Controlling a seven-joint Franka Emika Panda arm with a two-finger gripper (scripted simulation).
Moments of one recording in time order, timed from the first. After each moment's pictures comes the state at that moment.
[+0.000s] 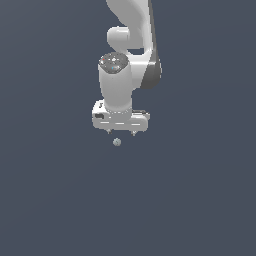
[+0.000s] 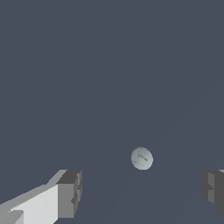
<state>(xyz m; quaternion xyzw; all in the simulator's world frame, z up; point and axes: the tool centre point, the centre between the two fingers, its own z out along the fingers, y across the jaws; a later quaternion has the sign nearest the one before) -0.013 -0.026 0.180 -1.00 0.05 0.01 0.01</state>
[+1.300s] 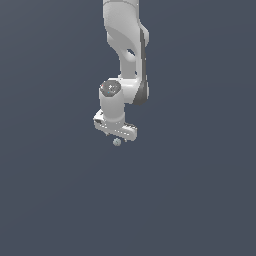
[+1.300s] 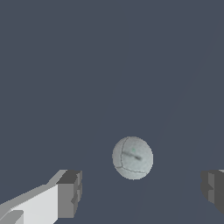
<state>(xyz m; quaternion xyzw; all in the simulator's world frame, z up) -0.063 -0.057 0.074 -0.98 0.19 0.00 0.00</state>
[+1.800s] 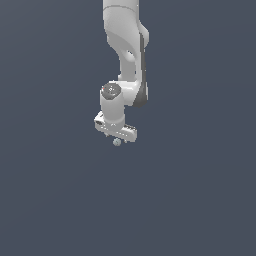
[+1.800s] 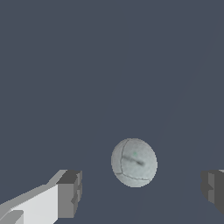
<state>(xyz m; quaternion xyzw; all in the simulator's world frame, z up) -0.065 -0.057 0.061 -0.98 0.19 0.00 0.00</state>
